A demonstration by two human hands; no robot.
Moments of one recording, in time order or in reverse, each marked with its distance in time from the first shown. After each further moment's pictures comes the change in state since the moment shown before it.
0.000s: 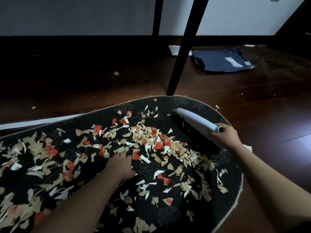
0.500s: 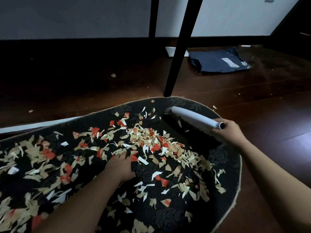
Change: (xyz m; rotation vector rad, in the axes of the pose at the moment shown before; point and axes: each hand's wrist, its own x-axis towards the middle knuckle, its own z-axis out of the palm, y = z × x) left_hand -0.002 0.008 -0.005 0.028 0.006 0.024; right_hand 0.003 -0.002 -0.023 0.015 -0.023 -0.102
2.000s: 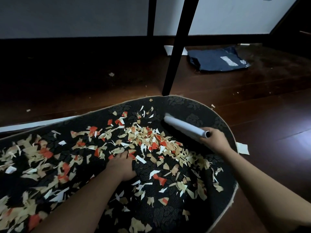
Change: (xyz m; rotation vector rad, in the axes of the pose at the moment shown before) left_hand 0.001 0.012 -0.001 0.011 -0.022 0.011; right_hand -0.014 0.007 0.035 -0.090 -0.079 0.033
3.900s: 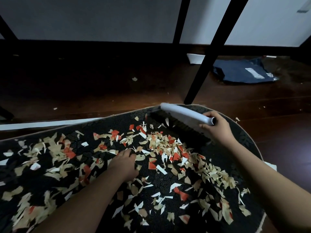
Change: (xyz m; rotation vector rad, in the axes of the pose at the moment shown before) left_hand 0.006 -0.068 -0.010 -0.113 0.122 -0.053; right_hand 0.045 -0.096 0.036 0.225 0.088 -0.236
